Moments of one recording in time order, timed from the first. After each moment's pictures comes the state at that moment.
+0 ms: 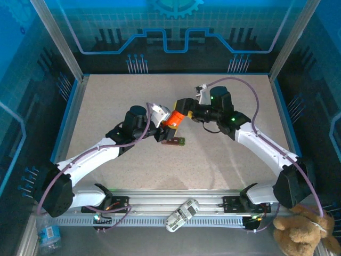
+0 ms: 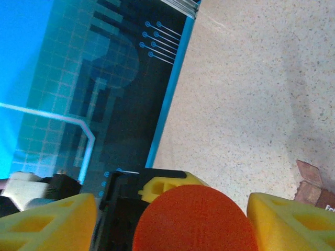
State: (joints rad) left arm -0.57 1.27 0.83 0.02 0.41 0.02; right arm 0.51 1.36 1.10 -0.13 -0.54 0.88
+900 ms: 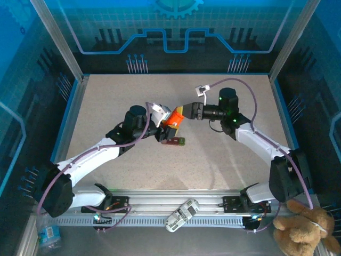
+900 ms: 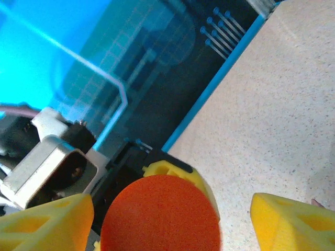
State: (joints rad) left arm -0.57 1.27 0.83 0.05 0.43 -0.01; right arm 0.36 1.40 0.93 0.29 -0.89 0.77
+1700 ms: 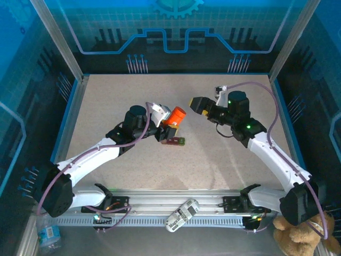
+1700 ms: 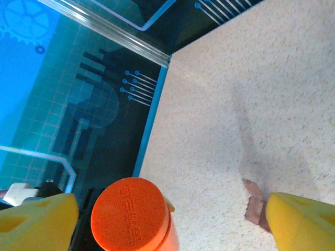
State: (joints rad) left arm -0.57 1.27 0.83 0.05 0.42 -0.01; right arm 0.39 1.18 0.98 -0.15 -0.46 0.86
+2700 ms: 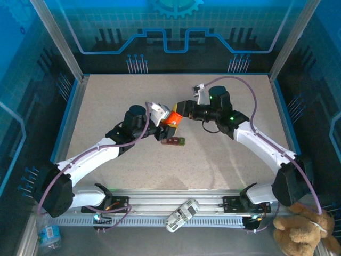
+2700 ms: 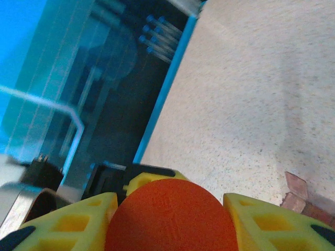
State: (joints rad) left arm -0.57 1.27 0.83 0.05 0.40 -0.01; right arm 0.49 1.40 1.11 -0.11 -0.62 0.72
